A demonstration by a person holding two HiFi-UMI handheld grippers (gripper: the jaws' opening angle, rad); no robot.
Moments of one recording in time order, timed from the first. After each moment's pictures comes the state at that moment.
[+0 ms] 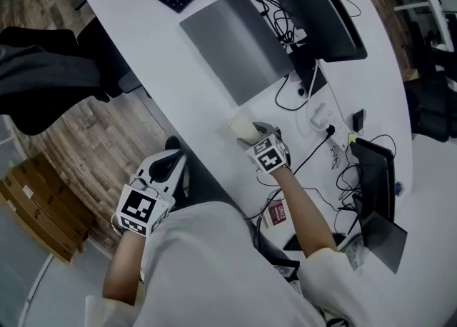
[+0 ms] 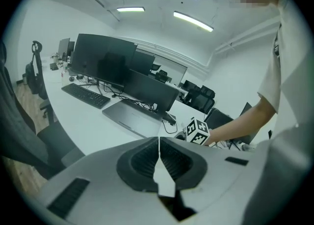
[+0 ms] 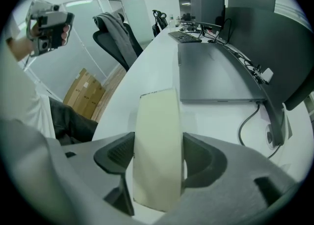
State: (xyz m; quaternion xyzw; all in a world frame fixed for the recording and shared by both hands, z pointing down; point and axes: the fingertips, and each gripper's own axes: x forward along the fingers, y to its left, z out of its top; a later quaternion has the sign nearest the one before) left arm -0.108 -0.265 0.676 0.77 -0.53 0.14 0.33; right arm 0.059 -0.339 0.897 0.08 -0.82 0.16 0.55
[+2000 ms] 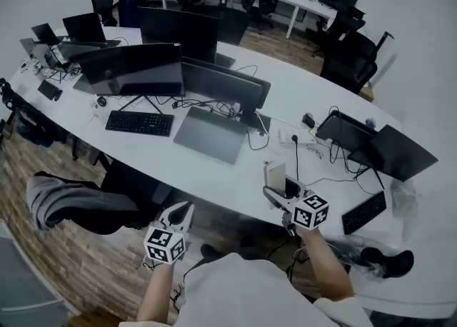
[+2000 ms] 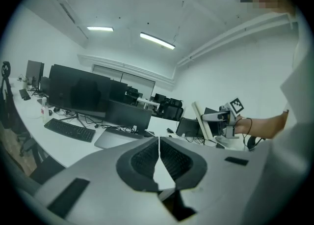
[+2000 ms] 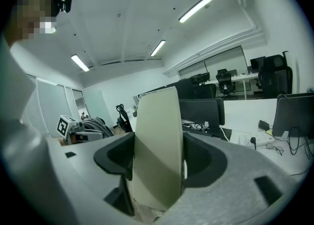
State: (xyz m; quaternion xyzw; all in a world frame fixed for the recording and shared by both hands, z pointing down) left arm -0.194 -0.170 0.526 0.89 -0.40 0.09 0.20; right arm 0.051 -0.202 0.505 0.44 -0.86 0.23 0.10
